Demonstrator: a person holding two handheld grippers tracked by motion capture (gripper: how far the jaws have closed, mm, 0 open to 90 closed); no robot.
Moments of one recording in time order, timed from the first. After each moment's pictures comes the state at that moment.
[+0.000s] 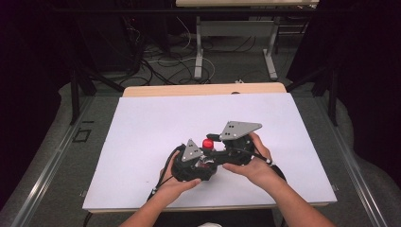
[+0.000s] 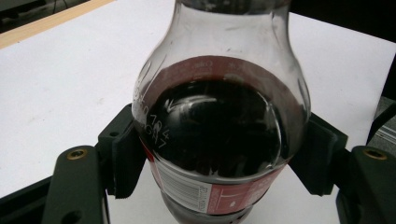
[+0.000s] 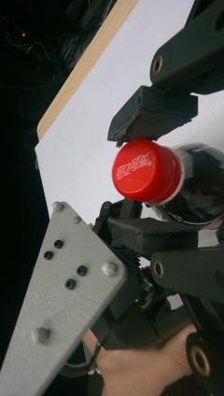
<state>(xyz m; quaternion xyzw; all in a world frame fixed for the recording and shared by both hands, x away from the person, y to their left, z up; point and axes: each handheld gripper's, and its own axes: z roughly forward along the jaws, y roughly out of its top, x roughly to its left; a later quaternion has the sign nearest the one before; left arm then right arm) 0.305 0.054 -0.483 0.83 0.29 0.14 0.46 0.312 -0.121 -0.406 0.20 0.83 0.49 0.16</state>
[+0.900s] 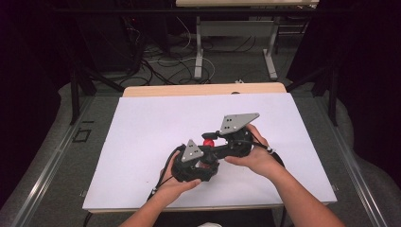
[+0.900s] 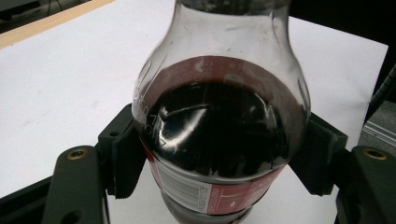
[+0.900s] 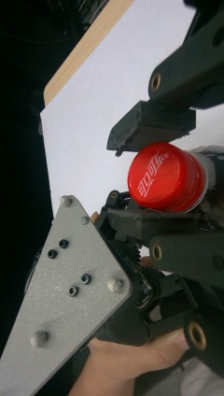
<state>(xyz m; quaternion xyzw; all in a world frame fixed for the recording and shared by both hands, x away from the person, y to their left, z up) 0.304 0.056 -0.481 0.83 0.28 0.14 0.46 0.333 -0.124 -0.402 0.14 0.84 0.51 0.11</state>
